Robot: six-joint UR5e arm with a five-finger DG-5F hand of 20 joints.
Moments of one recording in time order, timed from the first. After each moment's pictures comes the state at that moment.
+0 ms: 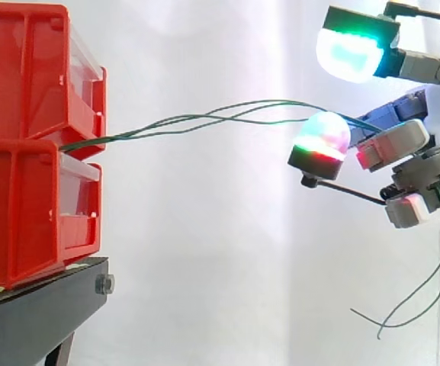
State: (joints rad) arm 0.25 -2.08 -1.33 -2.96 -0.92 -0.10
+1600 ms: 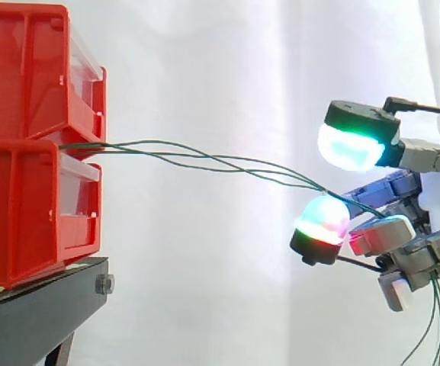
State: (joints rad) arm 0.20 -2.12 -1.43 -2.82 -1.01 -0.10
